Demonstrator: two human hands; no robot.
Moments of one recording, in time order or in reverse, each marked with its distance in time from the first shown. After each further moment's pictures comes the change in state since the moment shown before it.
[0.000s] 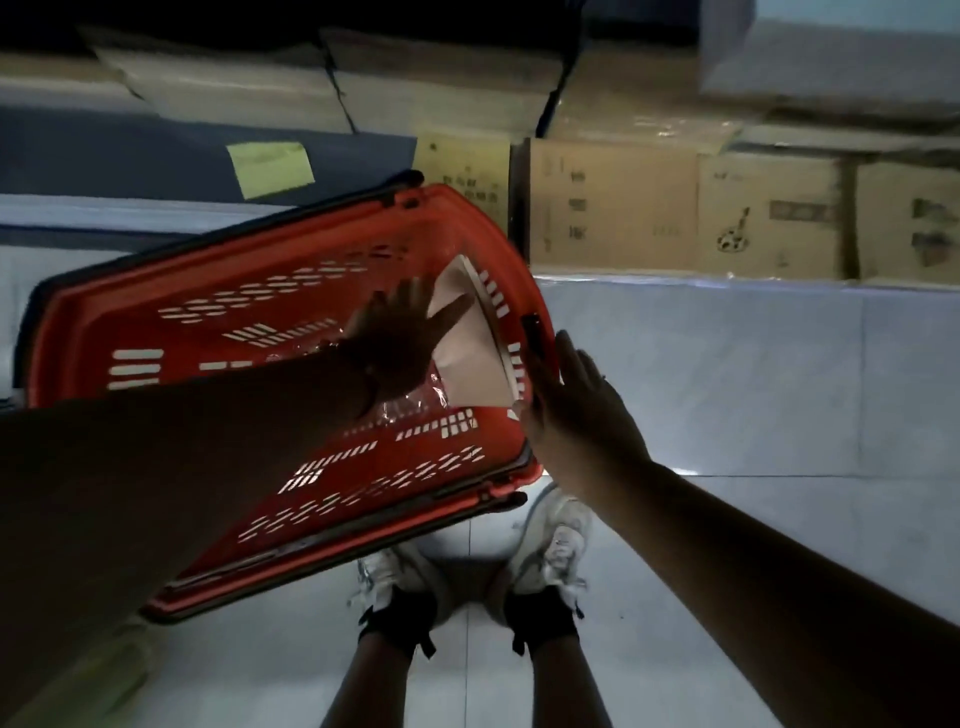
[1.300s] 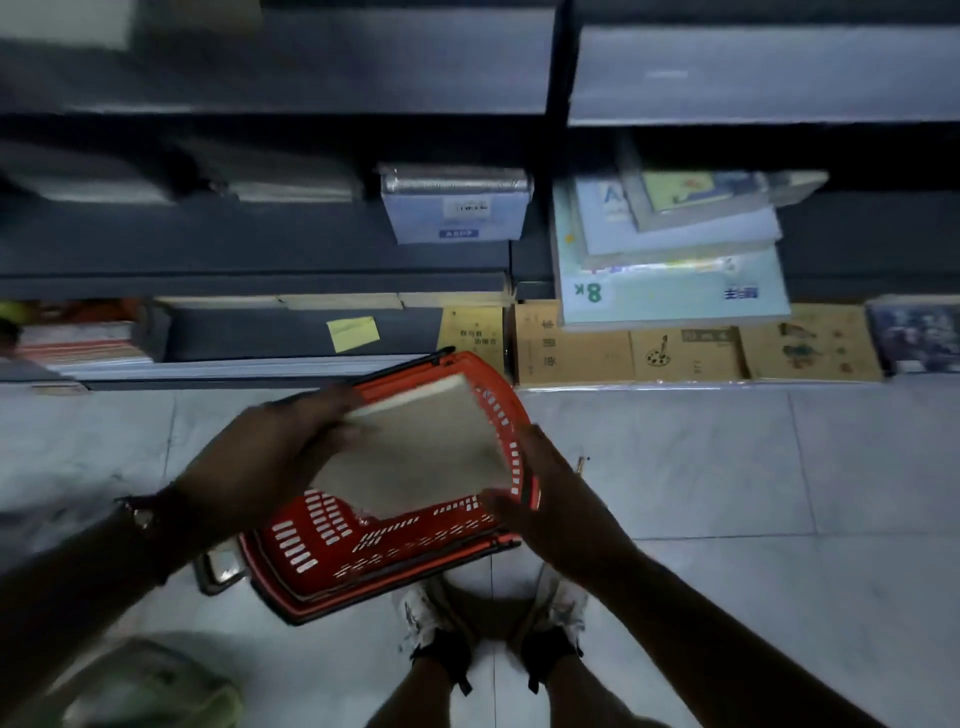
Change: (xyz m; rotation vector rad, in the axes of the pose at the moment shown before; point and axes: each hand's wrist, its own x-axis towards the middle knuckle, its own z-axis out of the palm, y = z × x) left_hand -0.240 -0.048 -0.272 -0.720 0.221 -0.118; right_hand -0.135 -0.090 -0.184 0.909 0.003 -0.180
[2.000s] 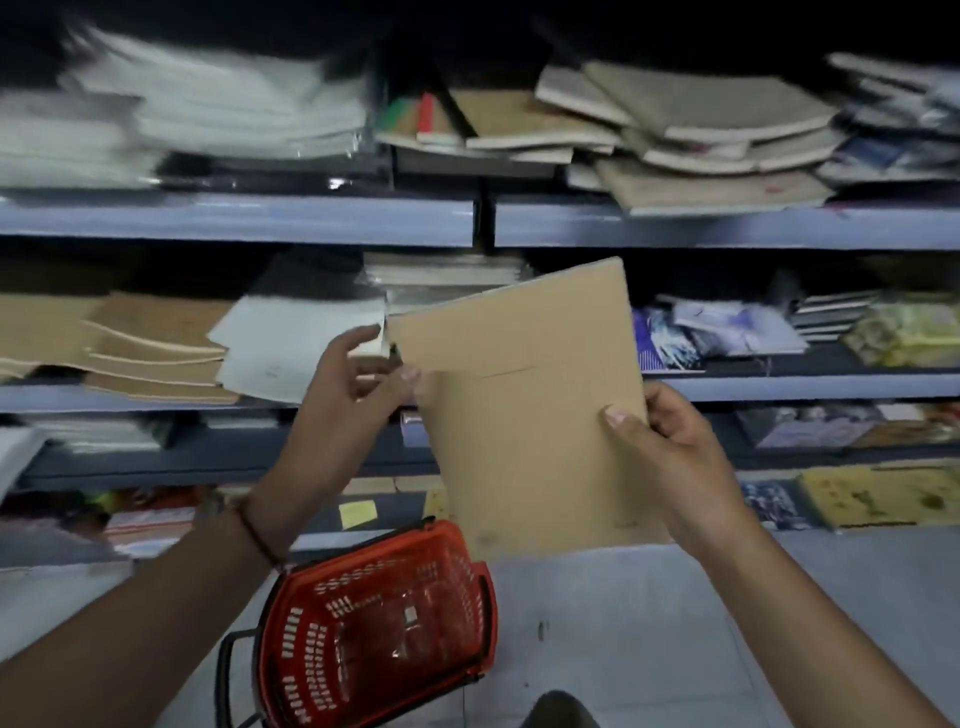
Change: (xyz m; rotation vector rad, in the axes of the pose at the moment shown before) left_hand -0.127 0.273 -0.199 -0.780 0.514 0.156; right_hand -0.217 -0.302 -0.143 0.292 0.602 -0.277
